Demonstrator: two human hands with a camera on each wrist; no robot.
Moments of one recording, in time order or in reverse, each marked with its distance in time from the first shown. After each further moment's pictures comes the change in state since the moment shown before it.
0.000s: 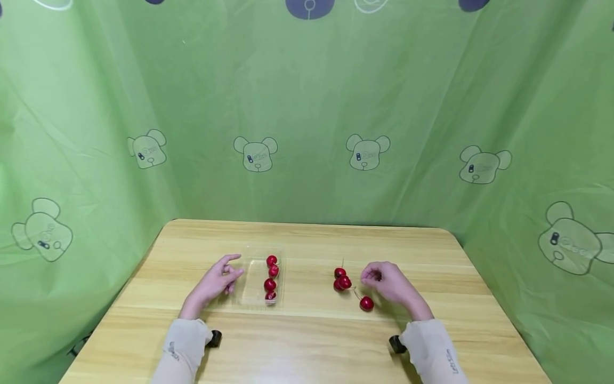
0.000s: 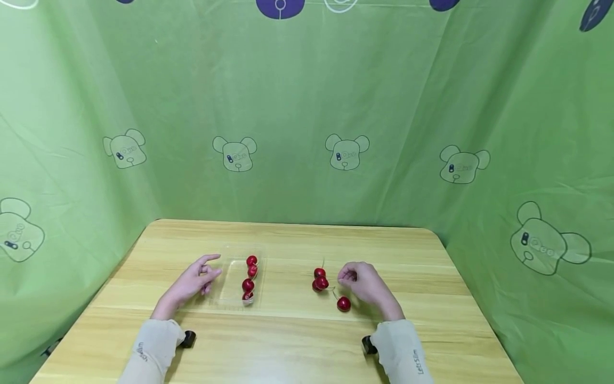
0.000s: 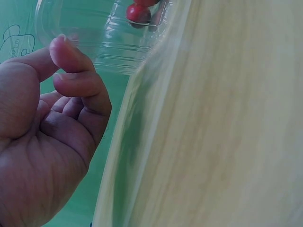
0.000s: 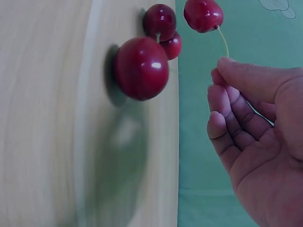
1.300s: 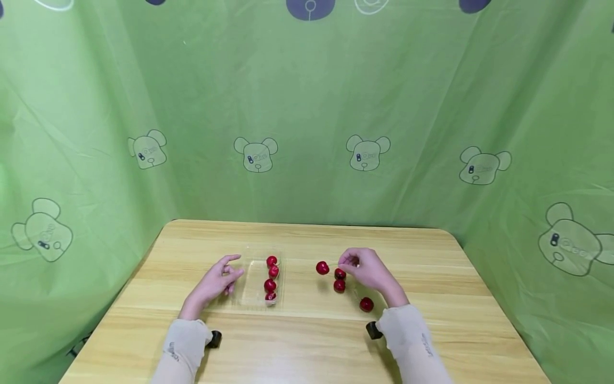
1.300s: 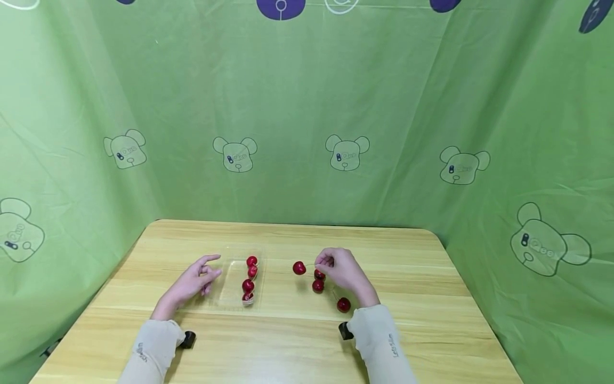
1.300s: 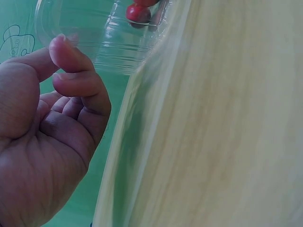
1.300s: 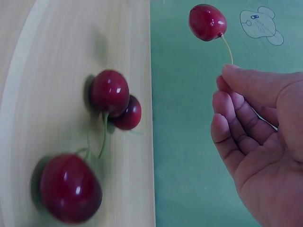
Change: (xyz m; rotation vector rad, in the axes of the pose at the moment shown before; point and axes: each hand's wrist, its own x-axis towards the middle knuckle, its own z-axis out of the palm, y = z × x) left_hand 0.001 -0.001 0.000 0.003 -0.006 -0.008; right_hand 0.034 -0.052 0.014 0.035 0.046 -0.083
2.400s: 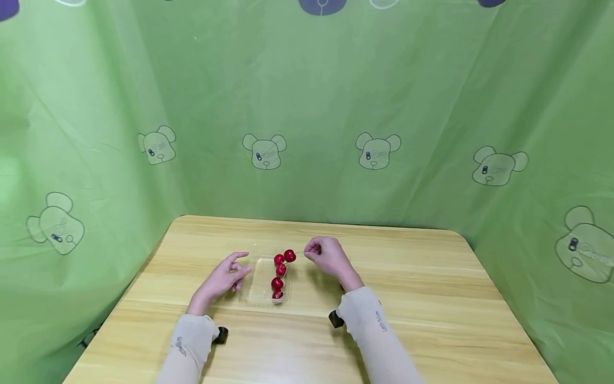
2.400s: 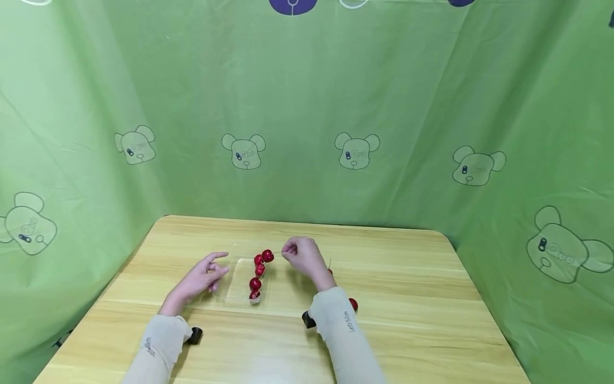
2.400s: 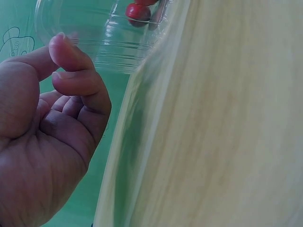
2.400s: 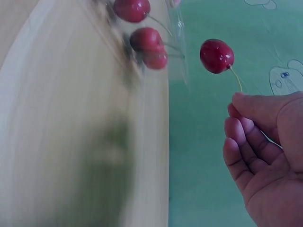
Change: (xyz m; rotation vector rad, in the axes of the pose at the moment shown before) left_hand 0.002 0.002 0.000 -0.011 -0.010 0.006; right_hand 0.069 -0.050 0.074 0.028 0.041 -0.040
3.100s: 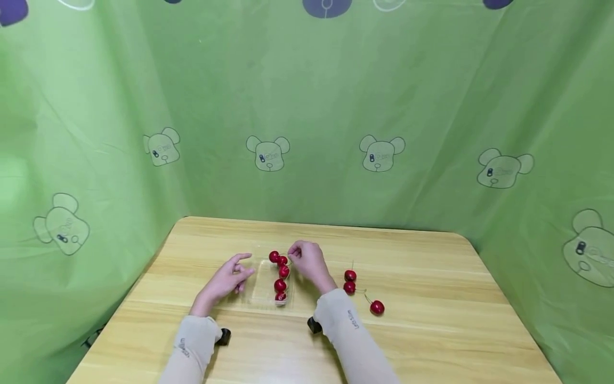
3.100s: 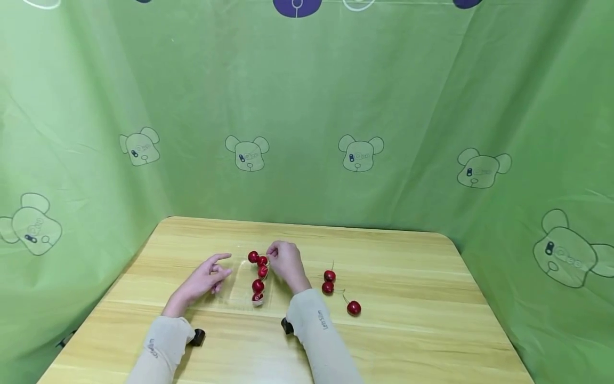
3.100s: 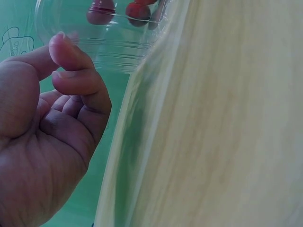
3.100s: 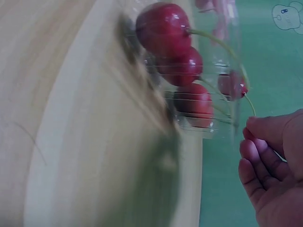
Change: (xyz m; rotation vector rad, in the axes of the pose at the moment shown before) left_hand -0.001 0.002 -0.002 0.006 -0.008 0.006; right_hand 0.021 -0.016 0.061 0.002 0.078 0.033
